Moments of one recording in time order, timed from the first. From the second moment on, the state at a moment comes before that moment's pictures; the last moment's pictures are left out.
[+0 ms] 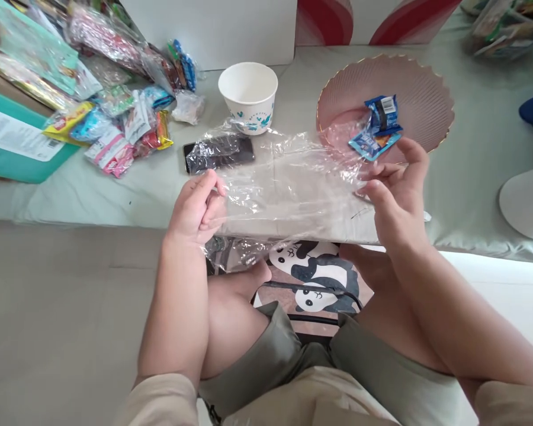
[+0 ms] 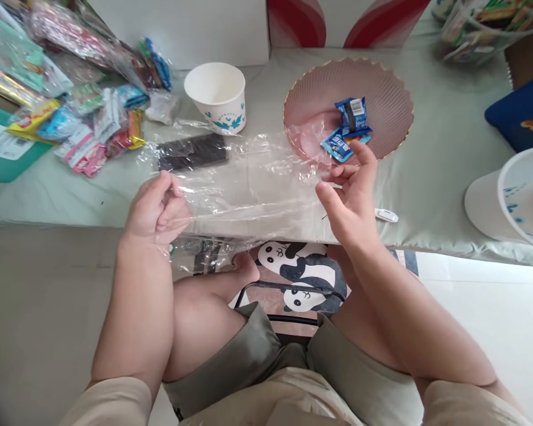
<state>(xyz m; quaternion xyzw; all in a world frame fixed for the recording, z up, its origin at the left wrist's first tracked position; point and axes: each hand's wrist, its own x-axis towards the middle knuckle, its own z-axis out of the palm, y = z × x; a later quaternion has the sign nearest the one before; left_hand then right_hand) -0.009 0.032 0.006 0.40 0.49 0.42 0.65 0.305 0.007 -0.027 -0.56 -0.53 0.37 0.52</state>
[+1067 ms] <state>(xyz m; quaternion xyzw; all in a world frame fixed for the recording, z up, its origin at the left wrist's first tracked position) -0.031 -0.013 0.036 0.44 0.60 0.24 0.62 0.307 -0.022 -0.013 -0.49 -0.45 0.49 0.57</state>
